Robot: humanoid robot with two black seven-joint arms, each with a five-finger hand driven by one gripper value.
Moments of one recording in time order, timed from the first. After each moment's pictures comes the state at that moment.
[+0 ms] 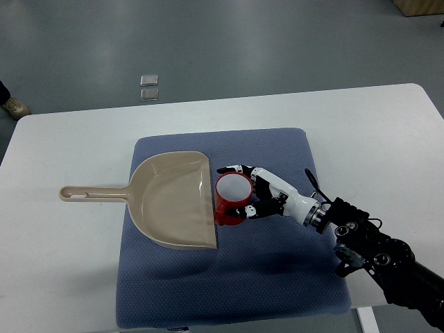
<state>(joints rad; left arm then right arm) 0.01 0.00 -0.06 -0.14 0.08 -0.03 0.10 0.44 -0.04 0.86 0.73 -1.19 0.41 0.61</state>
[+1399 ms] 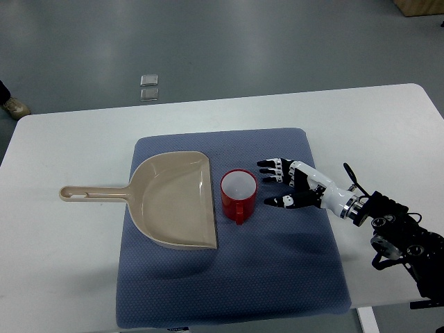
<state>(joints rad) 0.01 0.00 -0.06 -0.14 0.08 -0.03 0.10 0.44 -0.14 0.94 0.67 -1.19 0.47 0.61</state>
